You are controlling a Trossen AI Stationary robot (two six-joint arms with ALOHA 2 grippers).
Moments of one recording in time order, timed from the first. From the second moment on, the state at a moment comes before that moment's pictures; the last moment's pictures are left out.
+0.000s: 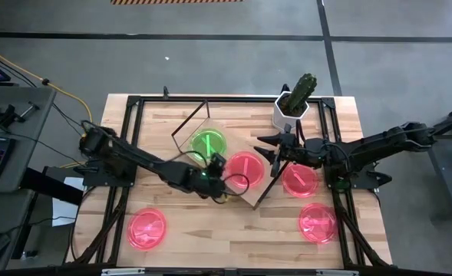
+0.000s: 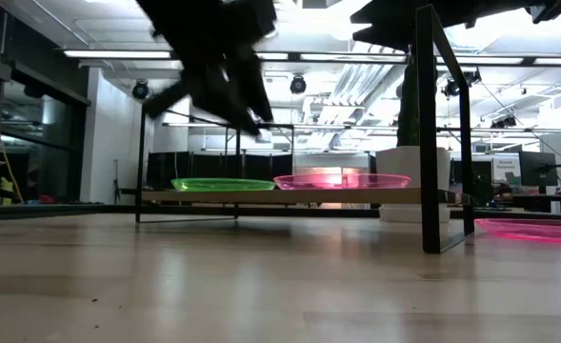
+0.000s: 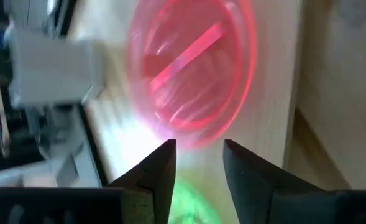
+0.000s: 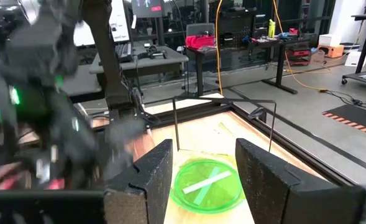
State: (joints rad) left arm -0.30 1.74 1.17 -0.42 -0.64 0.58; right arm 0.15 1.06 0.58 0.41 0.46 0.12
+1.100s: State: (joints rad) left arm -0.24 0.58 0.29 0.43 -0.27 0.22; right arm 0.15 1.06 0.58 0.41 0.47 0.12
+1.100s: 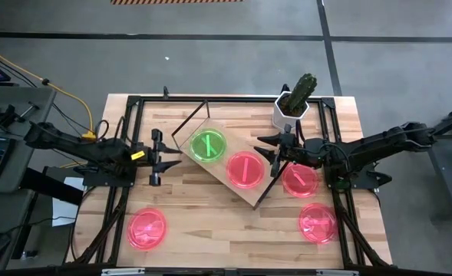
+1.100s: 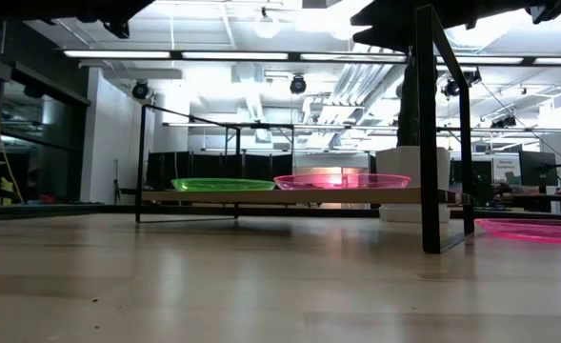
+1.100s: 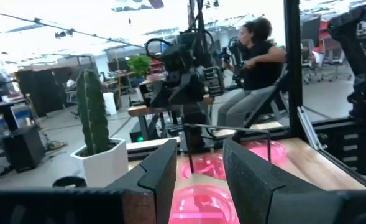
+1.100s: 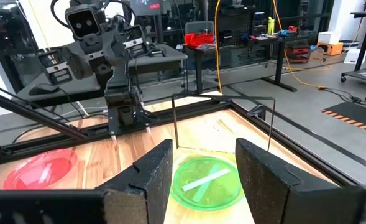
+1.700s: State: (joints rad) left arm -0.15 0.56 0.37 0.33 0.00 0.11; right arm 0.15 1.06 0.58 0.41 0.46 0.12
